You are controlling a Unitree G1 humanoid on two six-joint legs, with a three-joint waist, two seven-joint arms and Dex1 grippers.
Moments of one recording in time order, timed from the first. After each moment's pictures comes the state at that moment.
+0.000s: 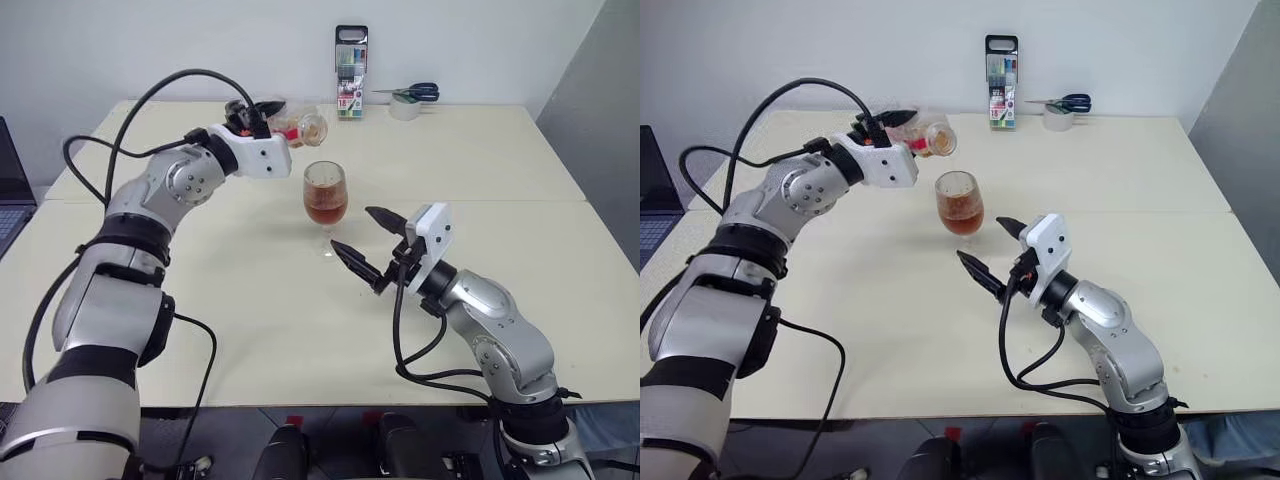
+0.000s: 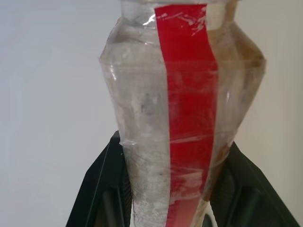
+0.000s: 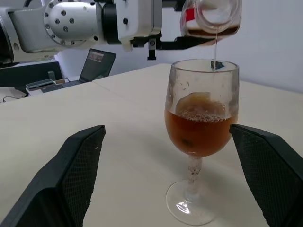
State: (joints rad) left arm -1.18 0.65 -0.32 1.02 0.50 -0.73 -0.24; right arm -0.34 -0.23 0.16 -0.47 0.33 0.49 0.47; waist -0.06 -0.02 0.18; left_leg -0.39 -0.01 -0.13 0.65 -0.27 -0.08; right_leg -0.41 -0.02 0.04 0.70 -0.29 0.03
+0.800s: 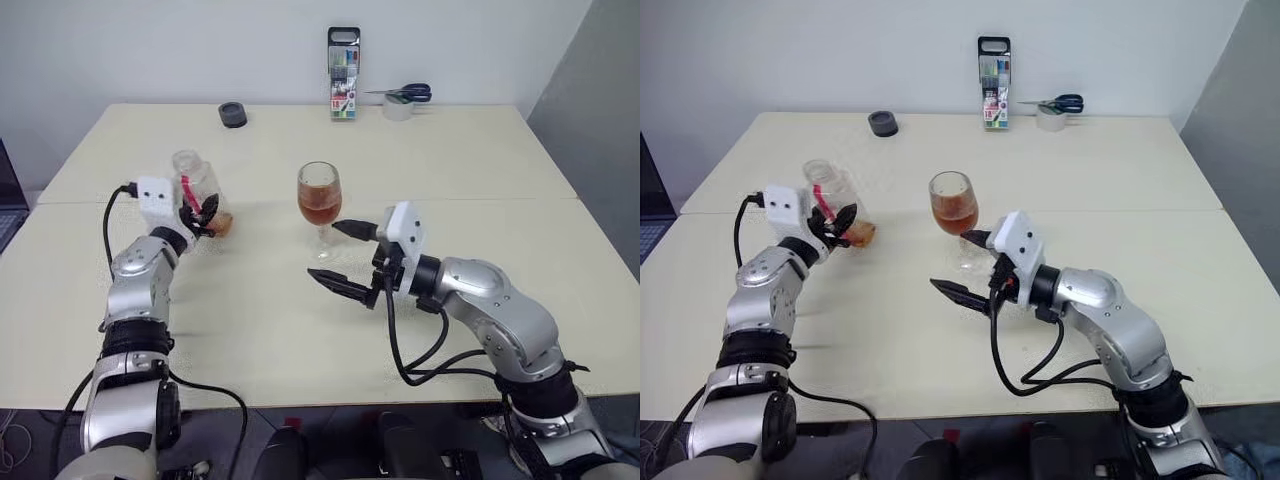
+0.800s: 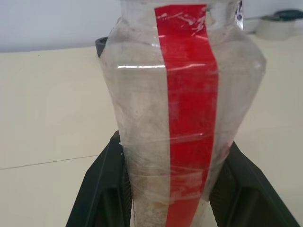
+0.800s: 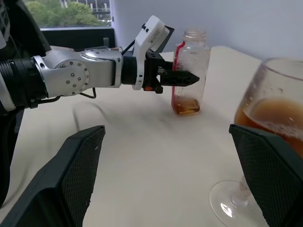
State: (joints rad) left arm -0.63 0.51 0.28 0.59 -0.27 0.08 -0.46; right arm -0.51 -0.35 0.27 -0.46 0.41 0.63 0.64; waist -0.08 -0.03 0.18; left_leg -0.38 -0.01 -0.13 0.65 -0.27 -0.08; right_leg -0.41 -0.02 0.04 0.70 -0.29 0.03
